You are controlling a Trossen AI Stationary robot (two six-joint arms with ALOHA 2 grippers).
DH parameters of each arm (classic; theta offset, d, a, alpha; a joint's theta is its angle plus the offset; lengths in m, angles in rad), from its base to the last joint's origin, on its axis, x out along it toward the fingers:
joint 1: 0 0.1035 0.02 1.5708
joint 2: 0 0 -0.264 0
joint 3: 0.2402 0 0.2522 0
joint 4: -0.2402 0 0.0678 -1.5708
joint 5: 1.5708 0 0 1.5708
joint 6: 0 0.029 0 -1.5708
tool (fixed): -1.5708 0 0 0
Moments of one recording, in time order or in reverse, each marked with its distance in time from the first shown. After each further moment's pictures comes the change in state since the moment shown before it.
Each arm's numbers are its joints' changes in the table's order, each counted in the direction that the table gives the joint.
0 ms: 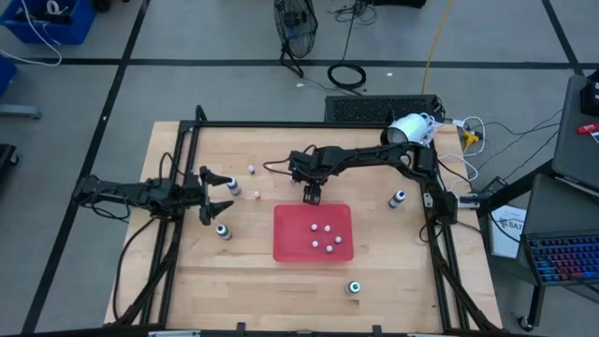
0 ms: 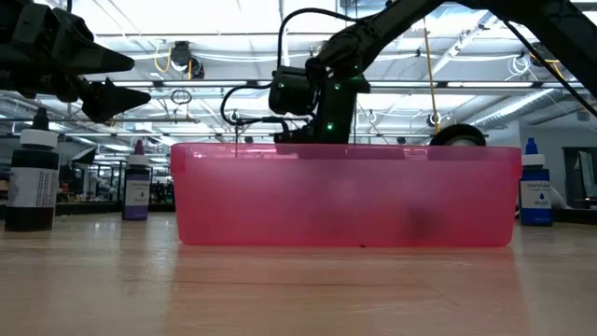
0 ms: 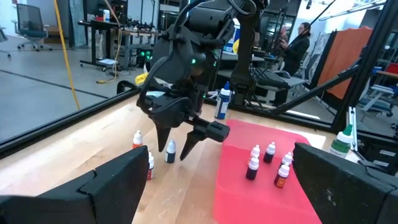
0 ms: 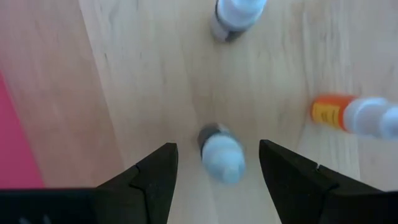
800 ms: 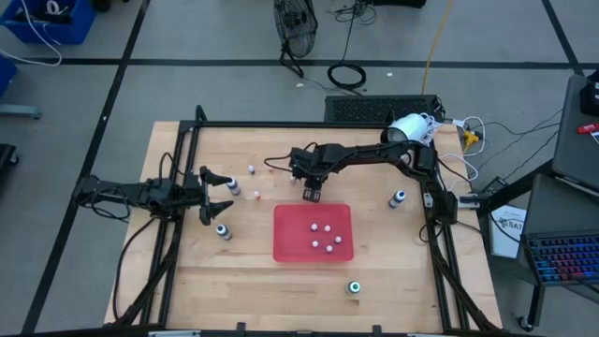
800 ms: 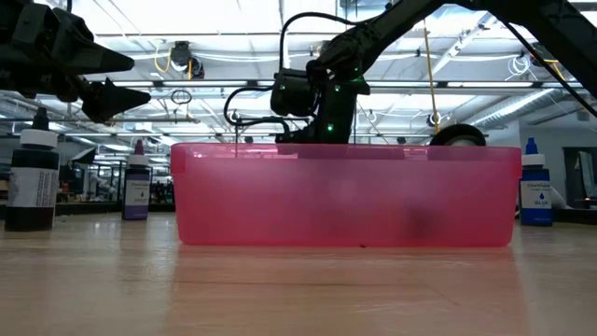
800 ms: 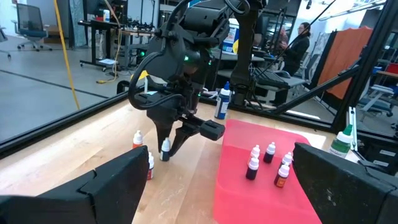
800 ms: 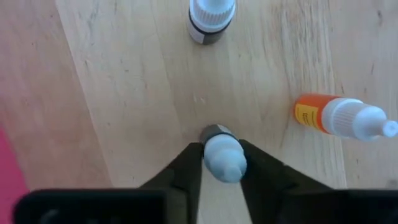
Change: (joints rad) left arm 0.000 0.000 0.000 0.000 0.000 0.000; right arm -0.020 0.000 0.000 0.004 0.000 -0.001
